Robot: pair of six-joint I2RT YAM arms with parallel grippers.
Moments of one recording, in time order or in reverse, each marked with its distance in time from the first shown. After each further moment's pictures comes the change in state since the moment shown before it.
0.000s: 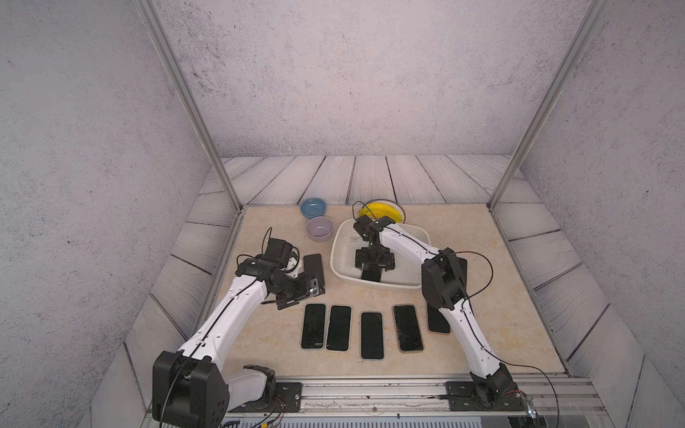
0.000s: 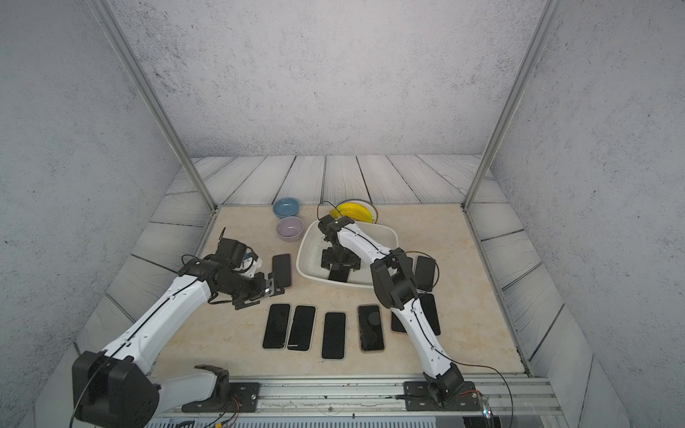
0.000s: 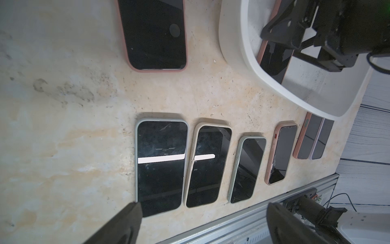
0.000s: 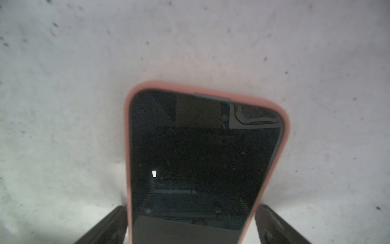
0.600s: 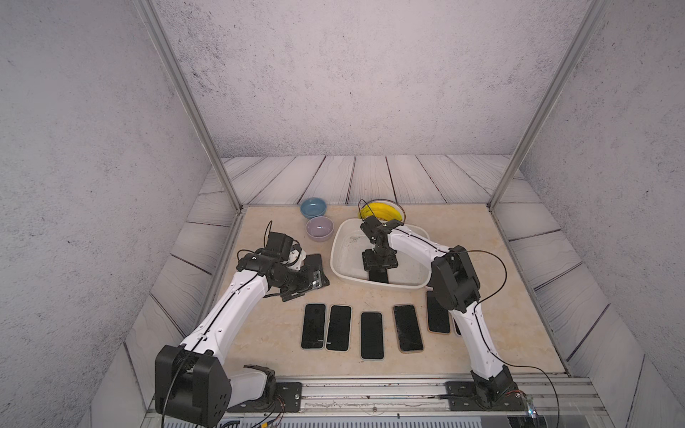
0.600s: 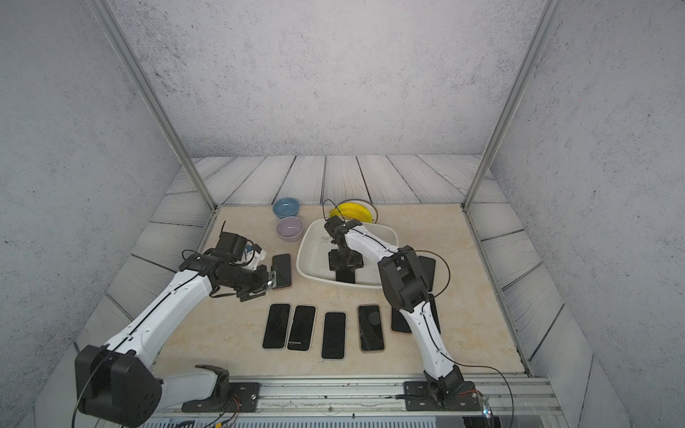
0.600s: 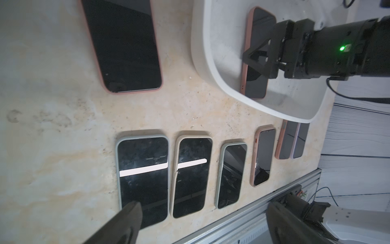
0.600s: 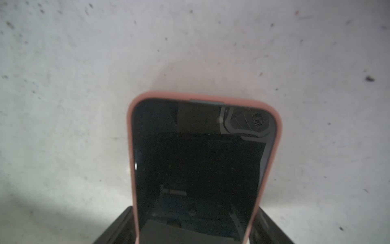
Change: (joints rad) left arm 0.000 0.034 0.051 0.076 0.094 0.007; right arm -0.035 -0.196 -0.299 0.190 -0.001 -0.241
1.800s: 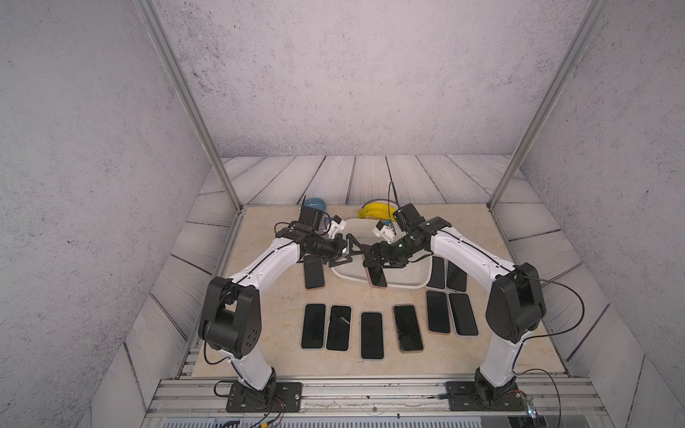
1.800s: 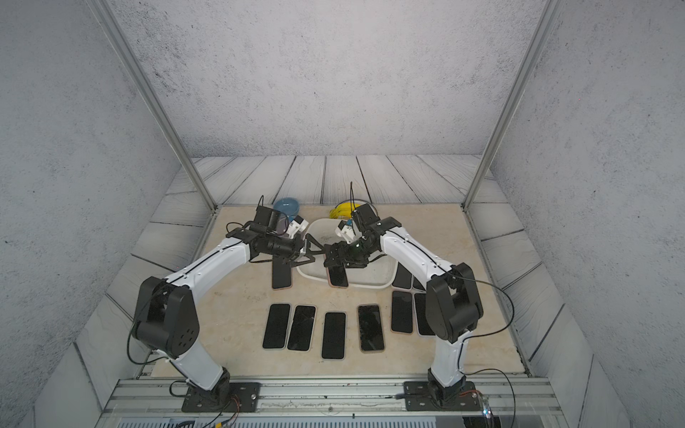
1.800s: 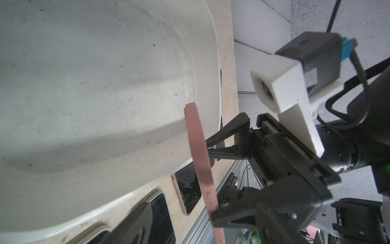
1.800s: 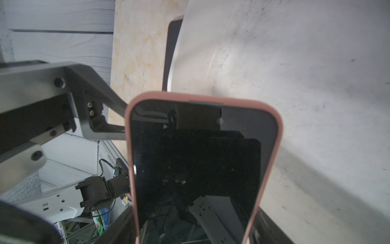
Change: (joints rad) left arm -0.117 0.414 0.279 0.373 0.385 -0.101; right arm -0.059 -0.480 -0.382 0.182 -0.647 -0.112
